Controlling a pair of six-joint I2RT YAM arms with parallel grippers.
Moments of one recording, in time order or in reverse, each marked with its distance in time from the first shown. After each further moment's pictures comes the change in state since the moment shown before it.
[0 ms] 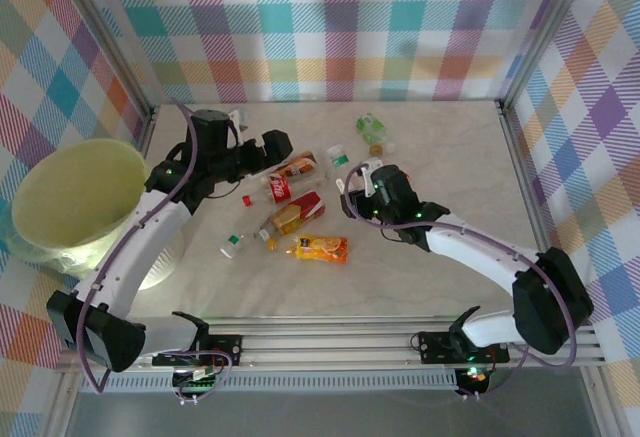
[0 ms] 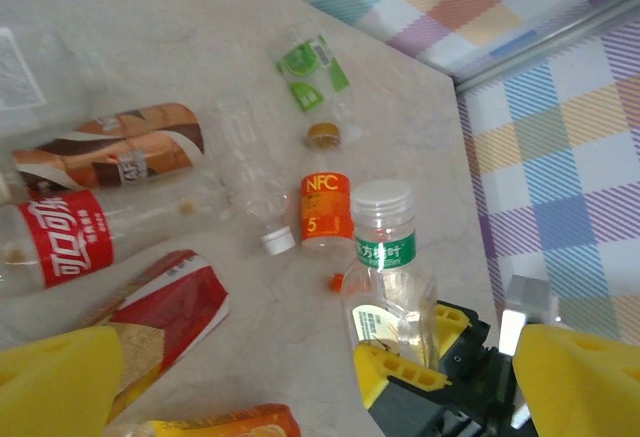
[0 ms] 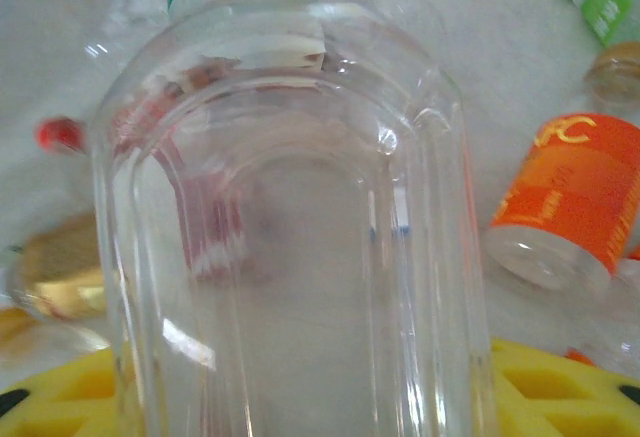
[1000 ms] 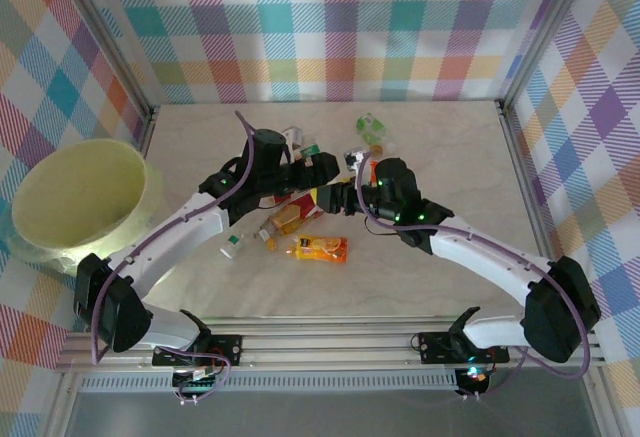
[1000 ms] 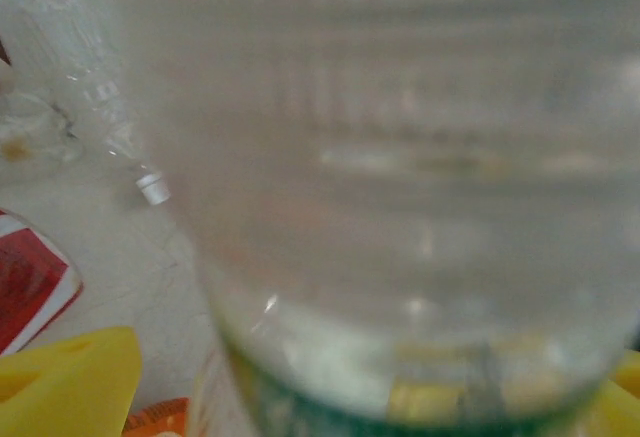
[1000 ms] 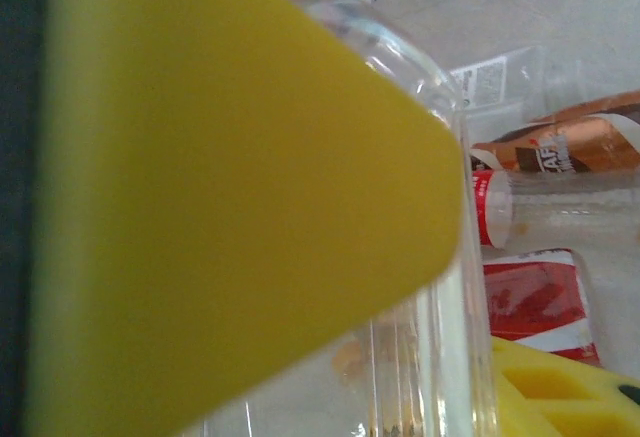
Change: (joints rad) left arm -0.251 0.120 -0.093 0.255 -0.040 -0.093; right arm 0.050 -0.040 0.044 0.196 -0.371 0.224
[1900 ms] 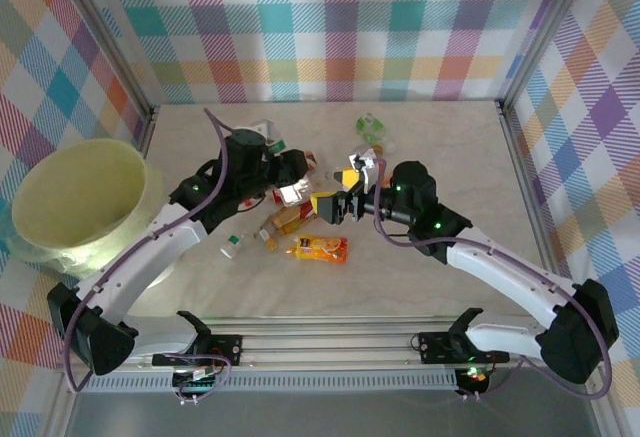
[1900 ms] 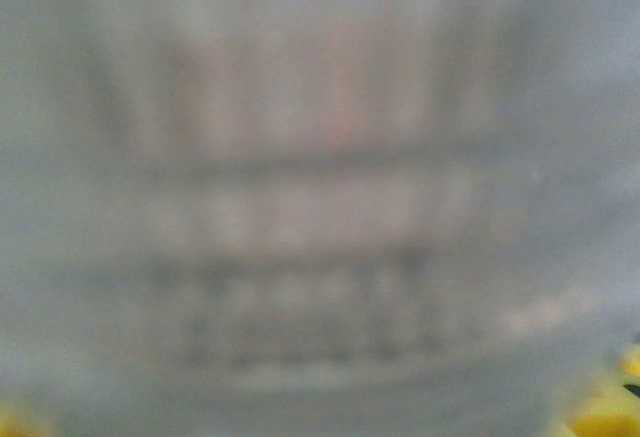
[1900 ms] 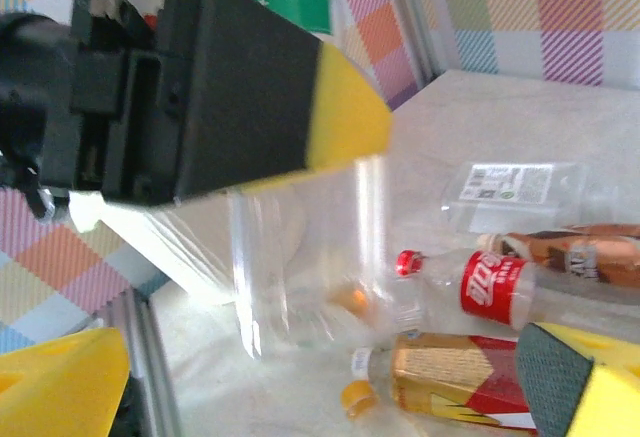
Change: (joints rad) left arm 0.028 -0.148 0.061 -0.219 -0.309 0.126; right arm 0.004 -0.143 -0.032 0.023 -0.028 -0.188
